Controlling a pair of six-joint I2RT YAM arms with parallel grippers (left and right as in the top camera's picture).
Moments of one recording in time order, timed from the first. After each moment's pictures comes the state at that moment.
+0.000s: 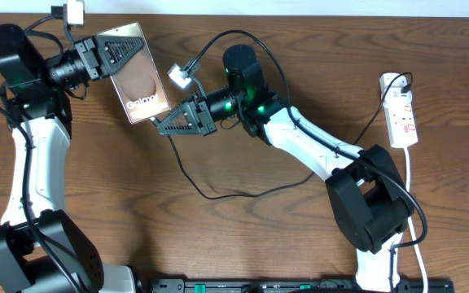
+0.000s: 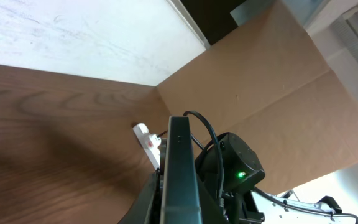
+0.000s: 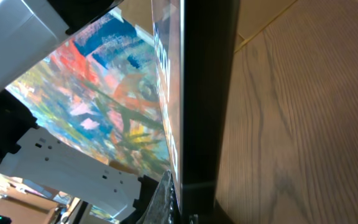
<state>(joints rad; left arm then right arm) 0.30 1.62 1.25 0.28 1.42 -0.84 0.64 2.06 1.50 0.35 -1.33 0.67</state>
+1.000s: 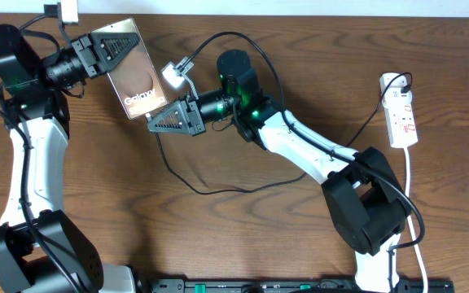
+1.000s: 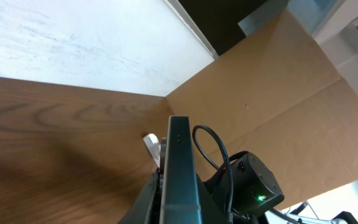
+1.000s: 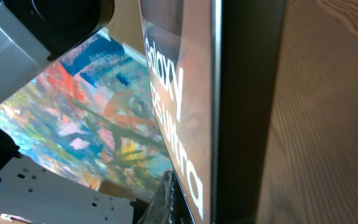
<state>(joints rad) 0.31 1.62 1.25 0.29 1.37 -0.83 0.67 2.06 1.49 0.42 -1.22 0.76</state>
